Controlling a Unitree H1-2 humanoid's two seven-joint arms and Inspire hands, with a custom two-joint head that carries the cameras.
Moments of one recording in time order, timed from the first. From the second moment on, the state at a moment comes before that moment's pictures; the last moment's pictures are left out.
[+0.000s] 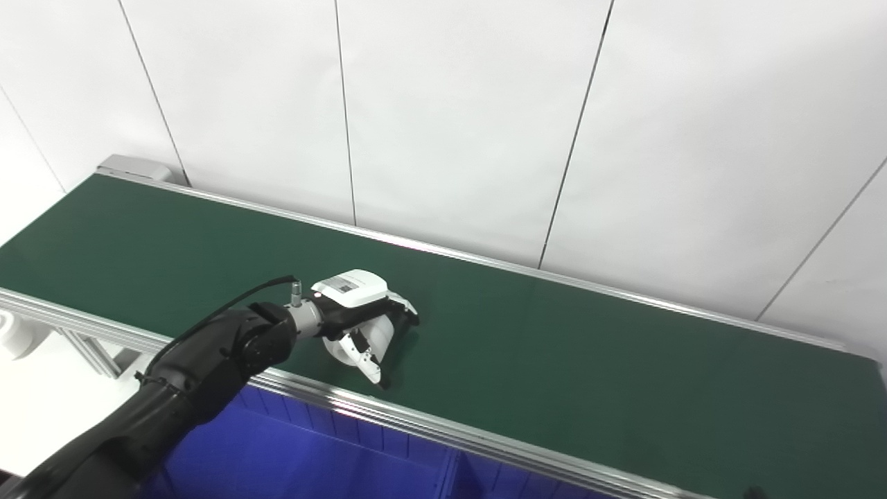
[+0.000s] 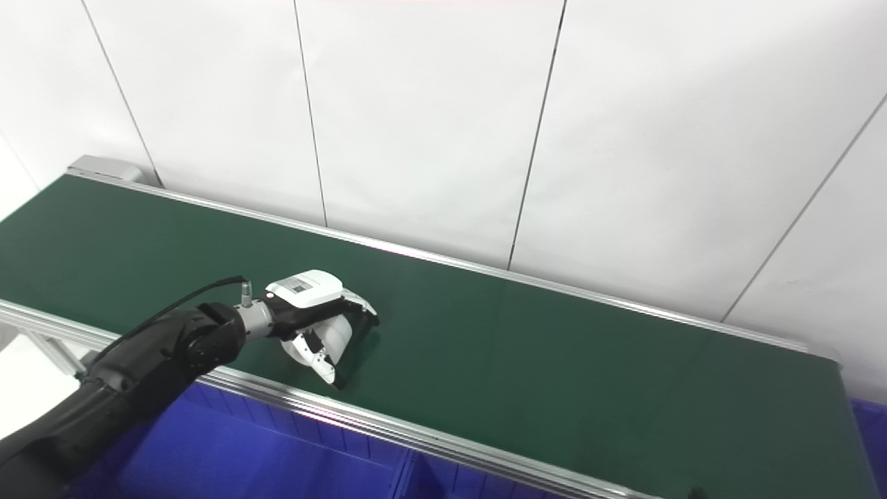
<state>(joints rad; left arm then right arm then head) -0.42 0.57 -0.32 0.46 0.73 -0.35 -0.25 0.35 -0.10 0.00 -0.01 -0.03 -0.39 0.03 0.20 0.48</state>
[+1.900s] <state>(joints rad) -0.25 0.60 -0.24 -0.19 0.81 -0.12 -0.43 0.36 -0.13 0.00 -0.18 0.00 -0.22 0.06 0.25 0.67</state>
